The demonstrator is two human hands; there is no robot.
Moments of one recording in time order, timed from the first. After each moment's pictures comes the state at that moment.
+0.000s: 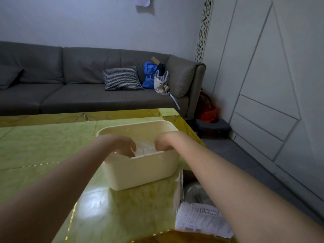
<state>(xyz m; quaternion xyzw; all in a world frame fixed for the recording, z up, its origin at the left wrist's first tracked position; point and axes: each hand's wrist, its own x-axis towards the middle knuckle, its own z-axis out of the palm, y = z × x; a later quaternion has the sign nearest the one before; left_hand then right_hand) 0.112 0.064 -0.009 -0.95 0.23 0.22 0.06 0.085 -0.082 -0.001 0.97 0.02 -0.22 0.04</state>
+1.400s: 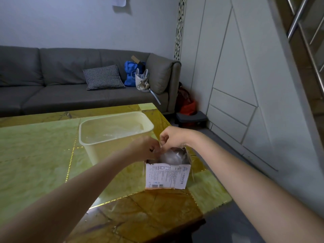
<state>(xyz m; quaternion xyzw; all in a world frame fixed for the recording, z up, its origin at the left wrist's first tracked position) -0.038 -0.010 -0.007 -0.89 0.44 0.01 -0.15 -0.090 -0.148 0.040 0.95 -0.01 -0.14 -0.27</state>
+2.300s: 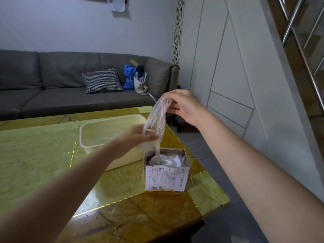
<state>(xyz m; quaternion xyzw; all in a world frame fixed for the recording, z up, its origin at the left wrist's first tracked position) -0.044 0.011 0.029 -0.75 0.31 0.21 -0.54 -0.080 -0.157 0.104 0.71 -0.05 0.14 -0.69</state>
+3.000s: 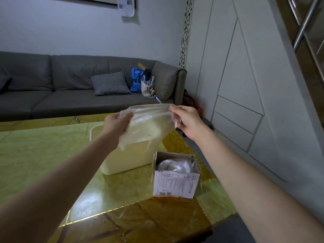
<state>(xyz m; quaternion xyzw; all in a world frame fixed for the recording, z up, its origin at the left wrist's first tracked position) -0.005 0.041 0.048 -0.71 0.05 0.00 -0.70 -0.060 -0.146 0.067 0.66 -0.12 0.16 -0.72</state>
